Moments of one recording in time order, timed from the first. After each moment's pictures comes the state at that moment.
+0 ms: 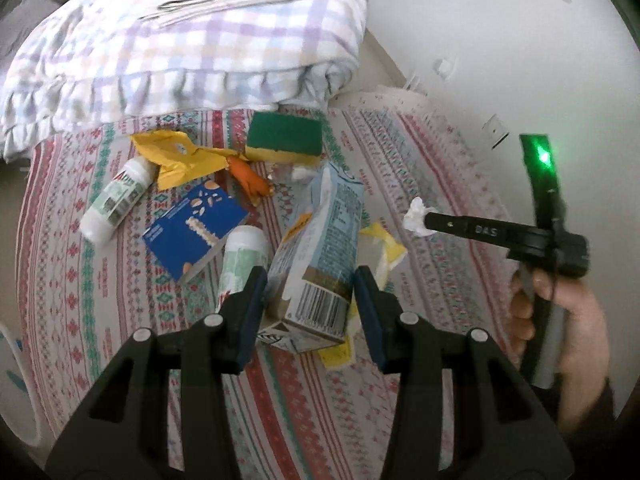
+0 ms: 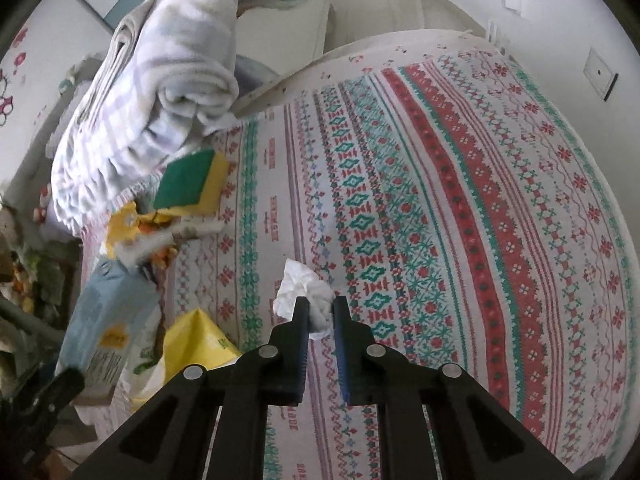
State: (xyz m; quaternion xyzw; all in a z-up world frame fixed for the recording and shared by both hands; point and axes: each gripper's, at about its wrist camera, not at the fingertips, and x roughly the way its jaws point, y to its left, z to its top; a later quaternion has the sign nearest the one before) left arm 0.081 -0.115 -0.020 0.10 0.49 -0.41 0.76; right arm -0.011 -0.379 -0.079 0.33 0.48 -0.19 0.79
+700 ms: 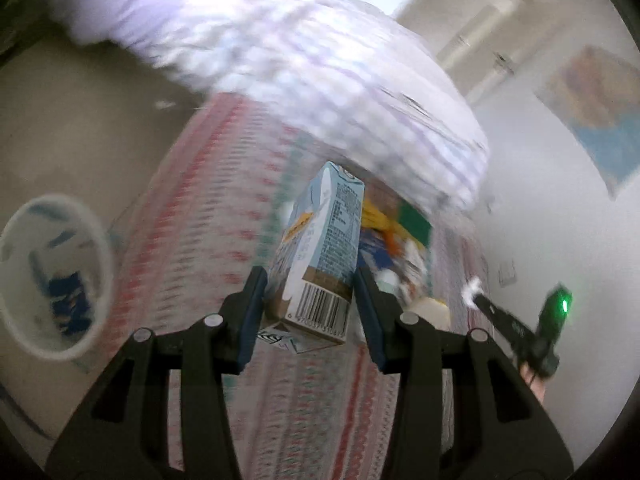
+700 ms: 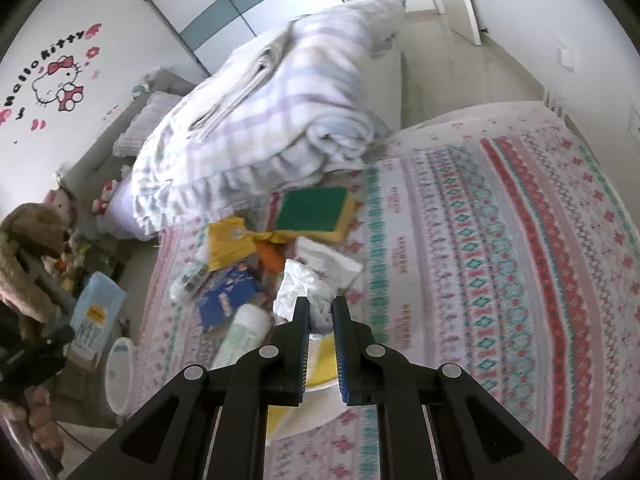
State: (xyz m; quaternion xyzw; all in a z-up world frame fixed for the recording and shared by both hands) left arm 0.158 0.104 0.010 -0.14 0.51 -0.26 0.81; right arm -0.001 -0.311 -0.024 0.30 0.39 -0.10 0.87
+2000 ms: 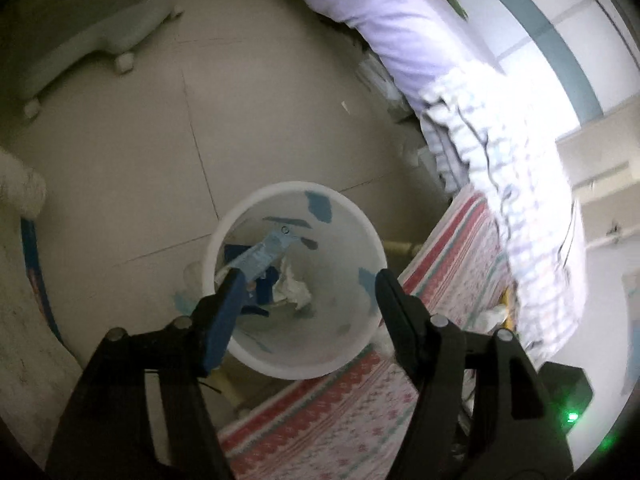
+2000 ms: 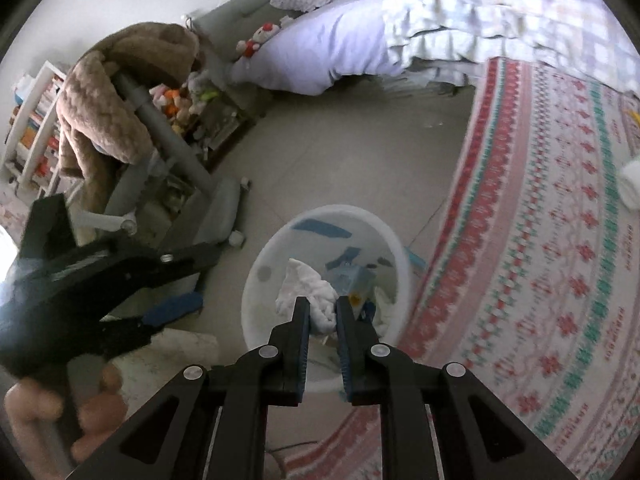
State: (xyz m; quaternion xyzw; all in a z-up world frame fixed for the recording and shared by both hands) left arm 0.188 0.328 -0.048 -0.29 0.54 0.01 0.79; right arm 0.182 0.112 -0.059 0.21 0.48 0.18 0.83
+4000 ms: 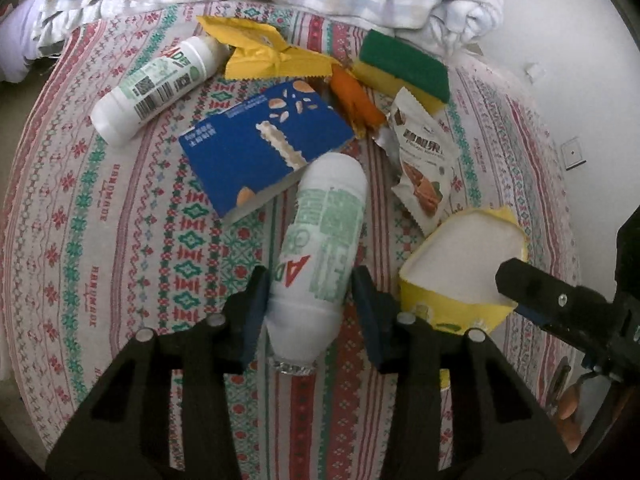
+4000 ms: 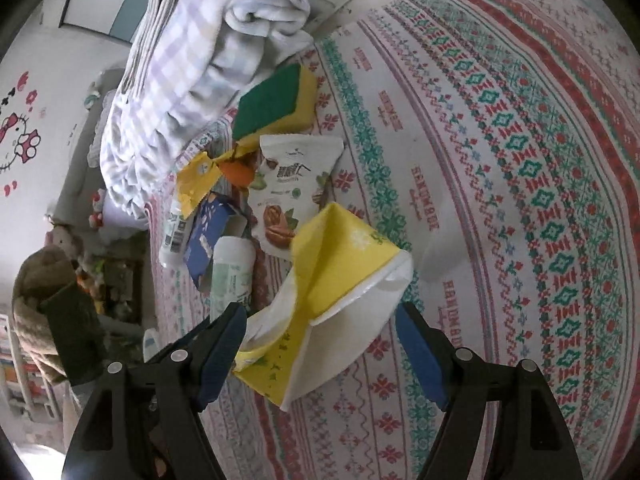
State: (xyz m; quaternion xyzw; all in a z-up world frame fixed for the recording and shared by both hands) left arm 0.114 -0.124 -0.105 0.08 0.59 -0.28 0.76; right arm 0.007 -0.308 -0.101 0.45 0.48 -0.09 0.75
